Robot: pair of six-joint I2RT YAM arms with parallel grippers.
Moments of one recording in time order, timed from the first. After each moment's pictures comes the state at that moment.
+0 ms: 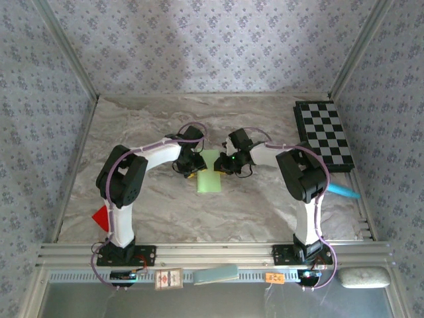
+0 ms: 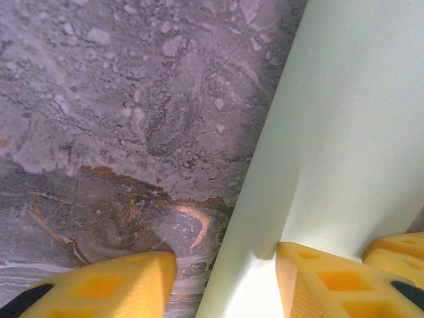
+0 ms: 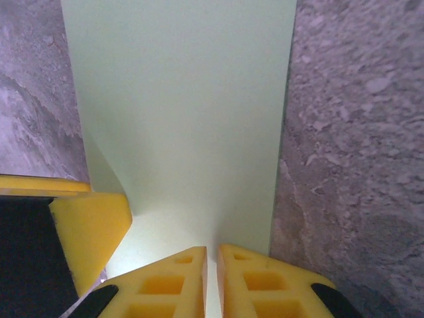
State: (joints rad) left arm -0.60 1.98 1.29 -0.65 0.16 -0.94; right arm 0.52 1.99 1.16 -0.25 -0.55 0.61
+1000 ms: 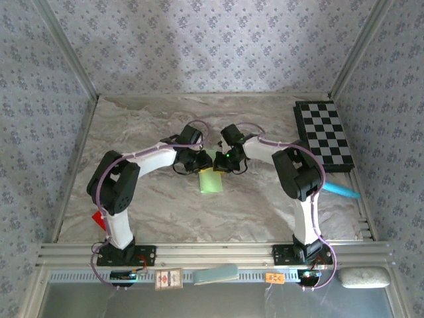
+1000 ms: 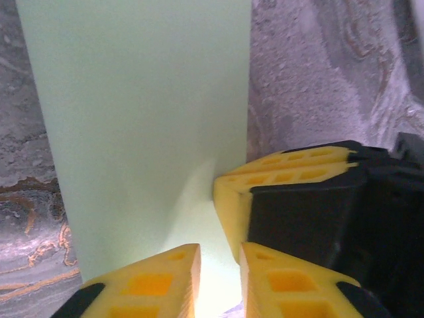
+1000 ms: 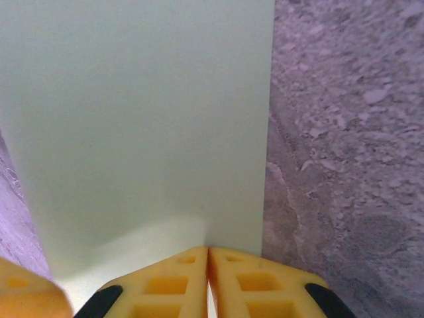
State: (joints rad) left arm -0.60 1.85 1.19 -0.42 0.36 -0.82; right arm 0.56 2.05 1.33 -0.50 -0.41 0.54
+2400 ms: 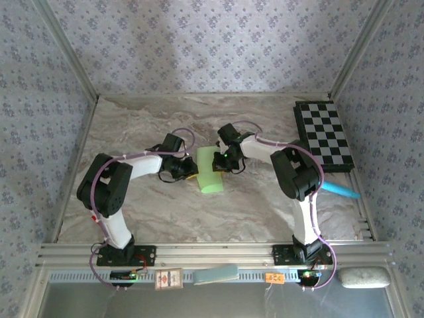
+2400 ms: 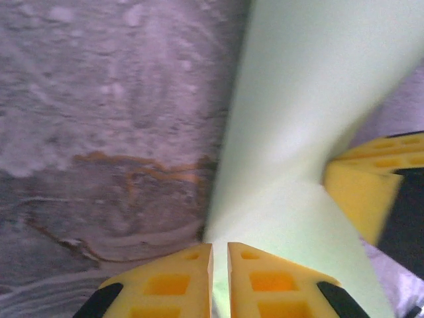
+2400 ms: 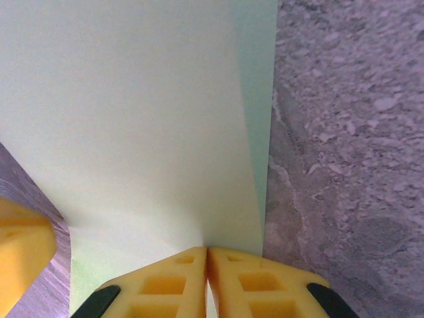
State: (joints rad) left arm -0.47 1.77 0.95 -0.24 0.46 -0.73; right arm 0.58 2.06 1.38 -0.57 -0.36 0.50
